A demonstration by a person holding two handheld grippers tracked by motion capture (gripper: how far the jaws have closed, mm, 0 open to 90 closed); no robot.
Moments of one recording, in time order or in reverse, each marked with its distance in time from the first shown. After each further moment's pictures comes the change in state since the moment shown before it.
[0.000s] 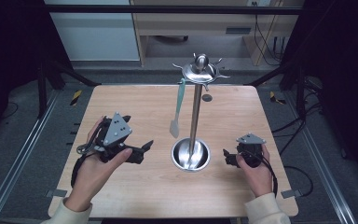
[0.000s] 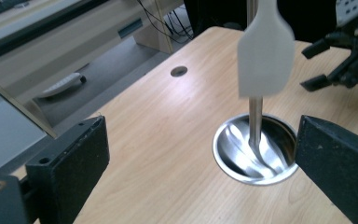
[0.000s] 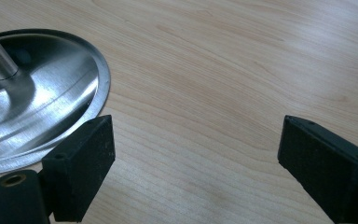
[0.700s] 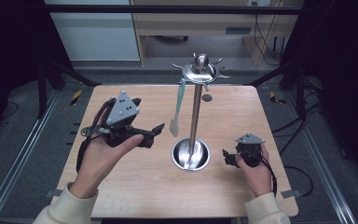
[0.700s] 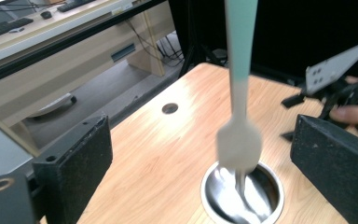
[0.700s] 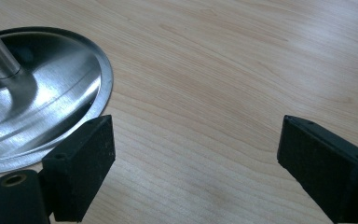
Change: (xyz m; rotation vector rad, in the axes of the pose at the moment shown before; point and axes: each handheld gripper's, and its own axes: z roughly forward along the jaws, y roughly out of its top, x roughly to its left) left arm 0.003 0.060 -0.007 -0.078 -0.030 -0.016; right arm 0.002 0.001 0.002 0.005 0.009 -0.007
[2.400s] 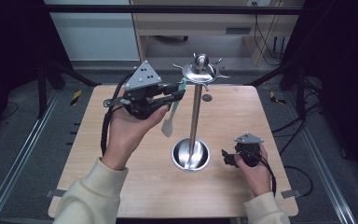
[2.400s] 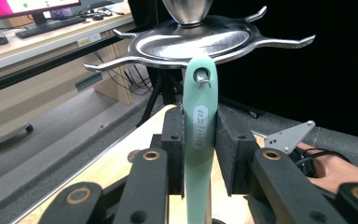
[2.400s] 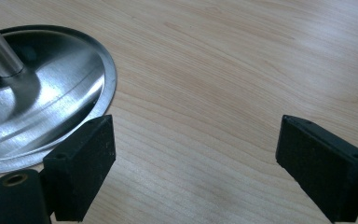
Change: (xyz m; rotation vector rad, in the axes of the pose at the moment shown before) left arm -0.001 0.074 0.030 -0.116 -0.149 -0.057; right arm 0.001 0.000 0.003 0.009 0.012 0.003
